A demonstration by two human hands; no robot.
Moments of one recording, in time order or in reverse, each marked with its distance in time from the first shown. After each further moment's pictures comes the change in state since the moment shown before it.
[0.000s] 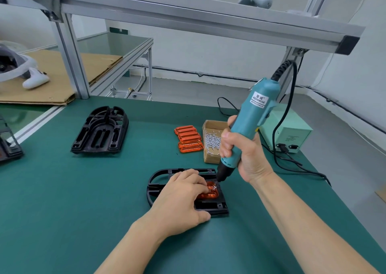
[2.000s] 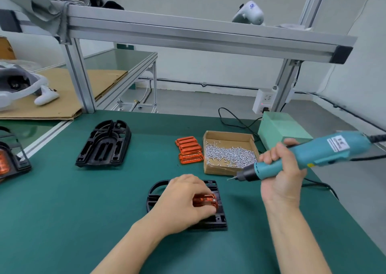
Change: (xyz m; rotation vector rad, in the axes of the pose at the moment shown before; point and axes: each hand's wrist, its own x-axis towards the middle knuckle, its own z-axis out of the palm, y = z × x) left_hand 0.013 0.014 -0.028 -0.168 -0.001 -0.070; right_hand -0.021 -0.002 -0.038 0.326 0.605 -0.335
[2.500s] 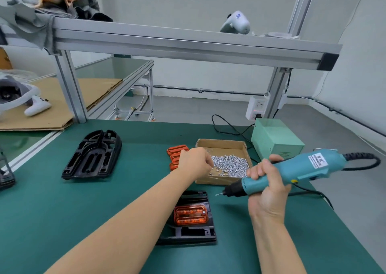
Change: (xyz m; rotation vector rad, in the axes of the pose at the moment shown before) left_hand 0.139 -0.006 0.012 0.140 -0.015 -0.286; right_hand -0.001 0.013 -0.015 0.018 0.052 0.024
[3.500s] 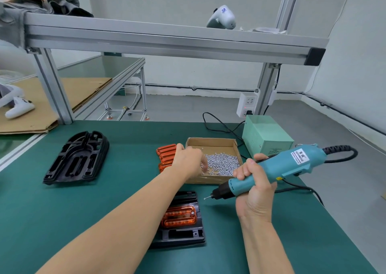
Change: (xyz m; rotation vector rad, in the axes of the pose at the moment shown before) left_hand 0.022 -0.001 0.018 0.357 -0.025 0.150; right_hand -0.001 0.000 -0.001 0.001 0.023 0.045
